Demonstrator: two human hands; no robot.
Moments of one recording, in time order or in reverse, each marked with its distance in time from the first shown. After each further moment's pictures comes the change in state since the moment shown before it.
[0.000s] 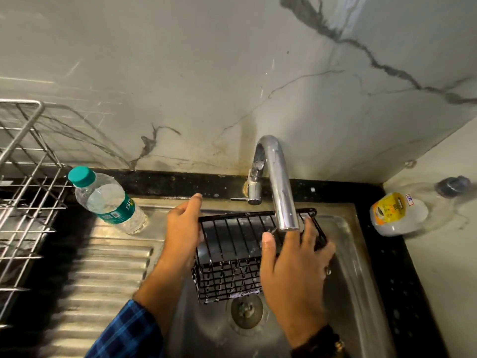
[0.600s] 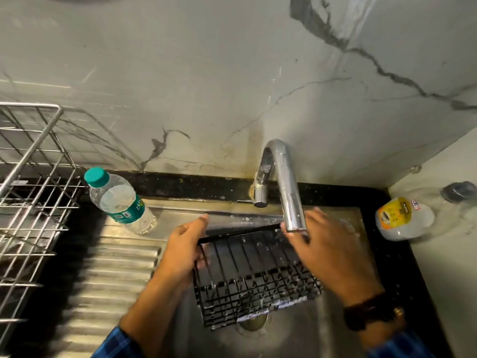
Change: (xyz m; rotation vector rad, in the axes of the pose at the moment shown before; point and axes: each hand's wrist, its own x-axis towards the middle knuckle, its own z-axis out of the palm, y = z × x) left_hand -0.023 -0.012 -0.025 -0.066 -0.156 -0.114; right_hand 0.046 0.025 -0.051 -0.114 -0.111 -0.298
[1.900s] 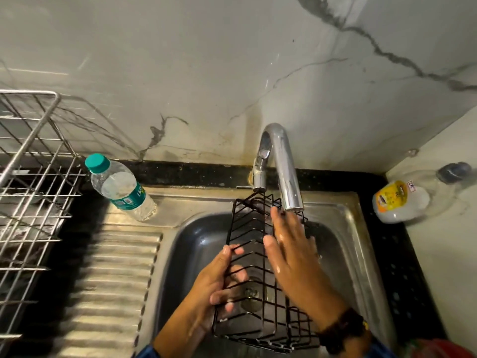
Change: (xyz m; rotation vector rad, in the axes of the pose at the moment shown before) left_hand -0.053 -0.064 0.011 -0.323 -0.307 -0.382; right_hand -0.048 -0.025 0.048 0.335 -0.118 -0.022
